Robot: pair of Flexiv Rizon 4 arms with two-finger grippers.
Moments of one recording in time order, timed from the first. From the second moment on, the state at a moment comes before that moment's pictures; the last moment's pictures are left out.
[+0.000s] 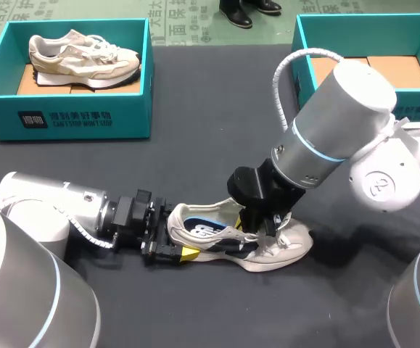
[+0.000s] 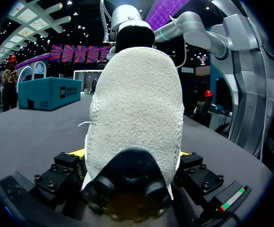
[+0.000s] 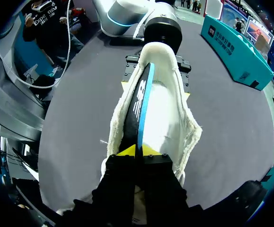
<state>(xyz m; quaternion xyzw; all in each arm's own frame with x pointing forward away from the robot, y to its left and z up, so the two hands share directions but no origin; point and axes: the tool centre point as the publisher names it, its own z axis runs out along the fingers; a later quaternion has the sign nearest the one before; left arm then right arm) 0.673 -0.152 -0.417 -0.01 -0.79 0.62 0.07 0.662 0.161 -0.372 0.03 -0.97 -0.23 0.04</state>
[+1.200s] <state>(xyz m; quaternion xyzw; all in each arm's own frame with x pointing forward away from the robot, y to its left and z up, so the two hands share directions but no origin) 0.674 -0.152 -0.417 -0.01 -0.79 0.62 0.07 0.692 0.208 -0.340 0.15 -0.95 -0.25 0.11</state>
